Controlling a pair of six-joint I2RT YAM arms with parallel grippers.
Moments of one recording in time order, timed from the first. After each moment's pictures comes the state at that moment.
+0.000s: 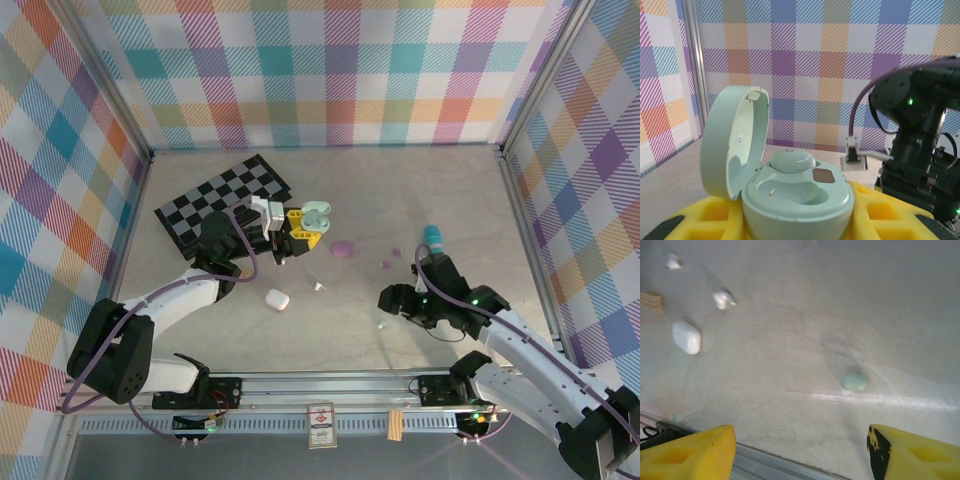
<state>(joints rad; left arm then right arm) -0.43 1.33 0.66 0.87 0.93 -0.15 0.59 0.82 0.57 -0.74 -0.28 0.90</state>
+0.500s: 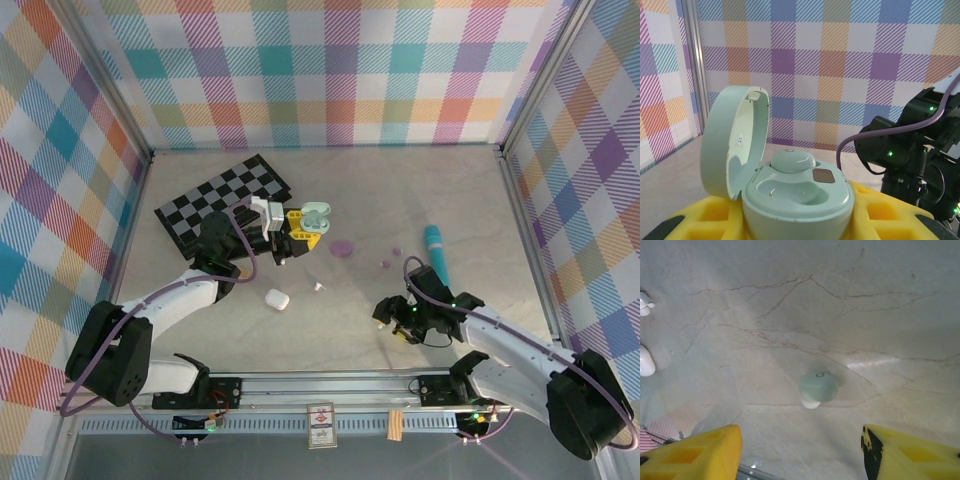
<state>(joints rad) -0.43 1.32 0.66 0.86 0.93 -0.15 0.60 1.00 0.40 -0.48 -0.36 1.10</state>
